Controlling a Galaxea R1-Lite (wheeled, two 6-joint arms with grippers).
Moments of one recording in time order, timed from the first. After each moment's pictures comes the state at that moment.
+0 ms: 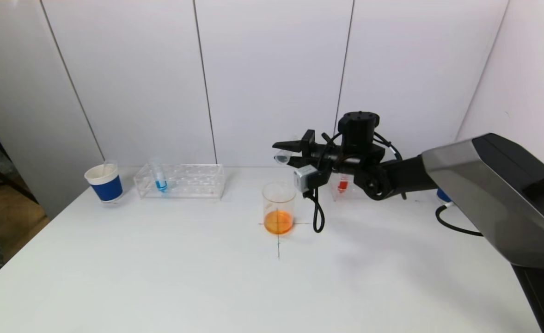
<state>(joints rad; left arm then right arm) 0.00 0.00 0.00 0.00 -0.02 0.09 0.39 2.42 -1.67 -0.66 0.74 -1.65</state>
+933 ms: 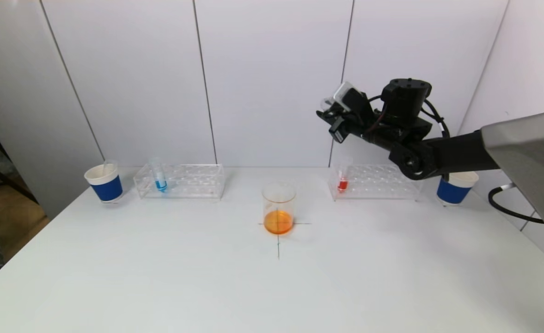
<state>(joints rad) 0.00 0.00 0.00 0.00 -0.02 0.09 0.29 2.27 -1.61 -0.72 0.30 -0.69</state>
